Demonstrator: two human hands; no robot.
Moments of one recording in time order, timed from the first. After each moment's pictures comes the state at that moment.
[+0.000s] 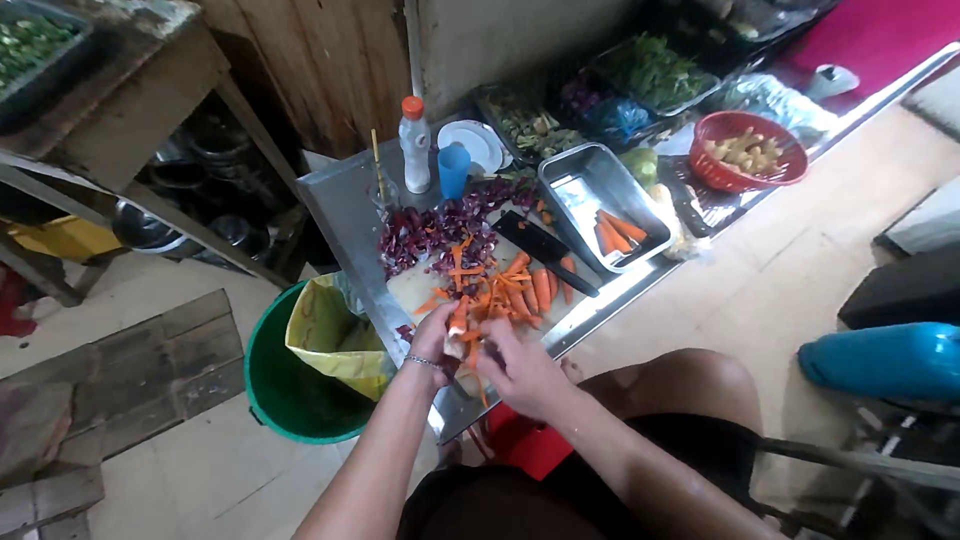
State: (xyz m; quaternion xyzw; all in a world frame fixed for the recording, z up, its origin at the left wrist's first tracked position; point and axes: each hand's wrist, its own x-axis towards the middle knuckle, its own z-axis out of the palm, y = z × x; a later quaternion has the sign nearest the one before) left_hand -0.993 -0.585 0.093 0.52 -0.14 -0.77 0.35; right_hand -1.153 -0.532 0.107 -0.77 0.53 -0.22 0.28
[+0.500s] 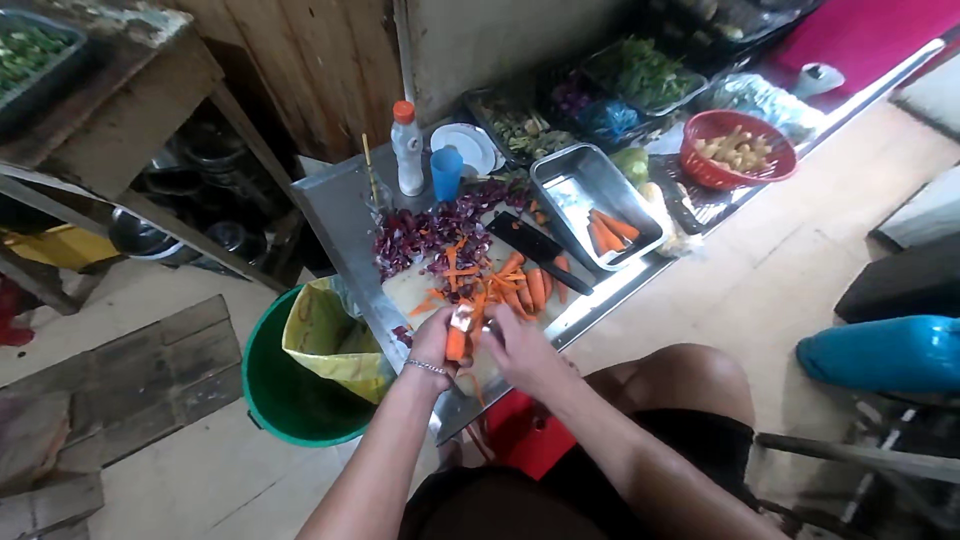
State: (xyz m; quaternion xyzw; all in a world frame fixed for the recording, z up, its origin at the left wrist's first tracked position) left_hand -1.003 -0.578 0.097 0.52 -0.12 -0.77 0.35; right_hand -1.162 -0.543 0.099 -0.74 0.59 -0.18 0.25
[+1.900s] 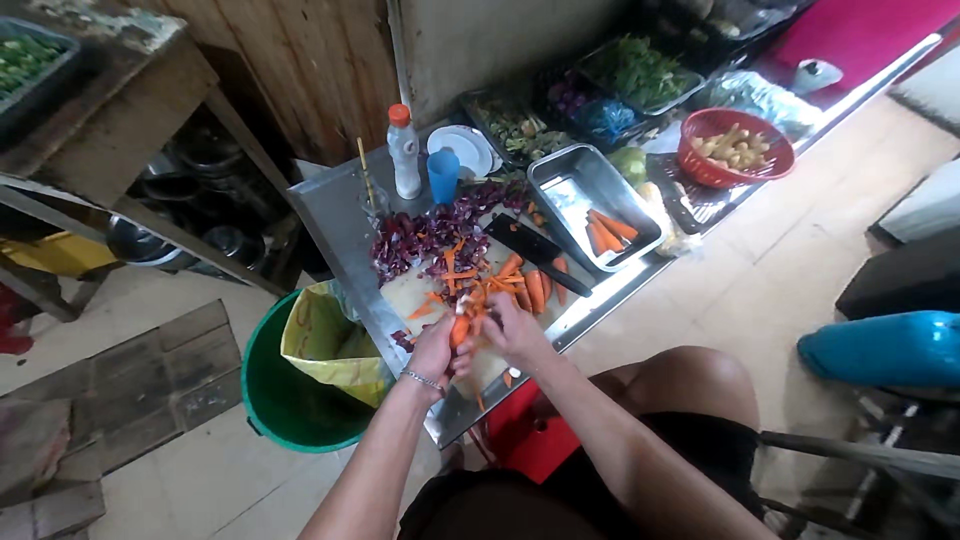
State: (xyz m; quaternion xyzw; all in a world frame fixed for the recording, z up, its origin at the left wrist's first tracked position) left_hand -0.998 -0.577 0.083 0.50 -0.20 -0.78 0.31; right_hand -1.178 -0.584 0.051 -0.72 0.59 -0.23 0.28
